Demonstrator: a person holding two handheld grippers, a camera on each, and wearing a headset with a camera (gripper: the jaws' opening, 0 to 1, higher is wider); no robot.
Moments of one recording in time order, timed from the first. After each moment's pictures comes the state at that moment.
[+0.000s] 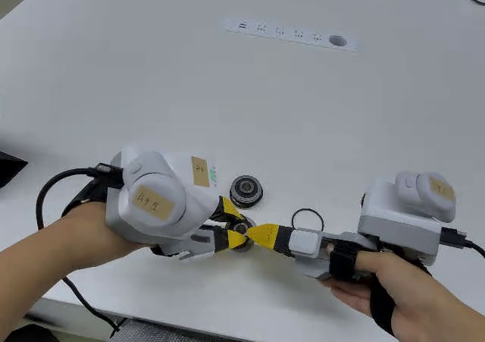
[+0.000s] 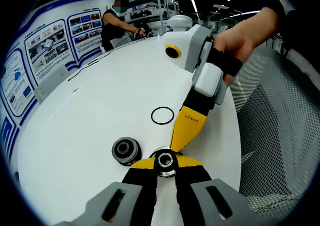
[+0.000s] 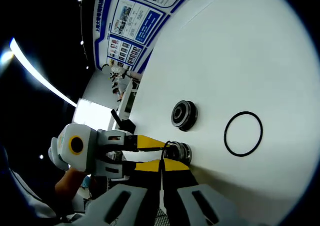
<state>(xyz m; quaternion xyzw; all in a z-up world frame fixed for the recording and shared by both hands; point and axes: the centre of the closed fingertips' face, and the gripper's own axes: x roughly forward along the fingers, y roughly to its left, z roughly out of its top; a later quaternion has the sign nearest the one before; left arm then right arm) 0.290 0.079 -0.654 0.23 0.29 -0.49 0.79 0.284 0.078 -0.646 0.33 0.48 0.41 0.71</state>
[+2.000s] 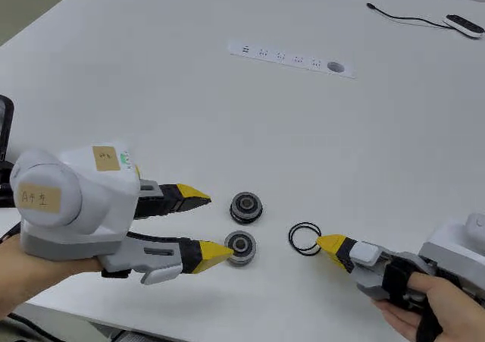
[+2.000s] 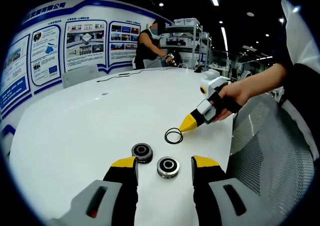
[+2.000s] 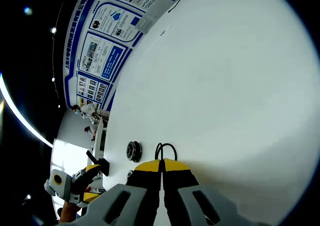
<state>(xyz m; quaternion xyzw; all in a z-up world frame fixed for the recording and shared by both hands) 0.281 0.111 -0.595 0.07 0.23 -0.42 0.88 0.328 -0.018 -0.664 0.38 0.45 0.22 0.78</state>
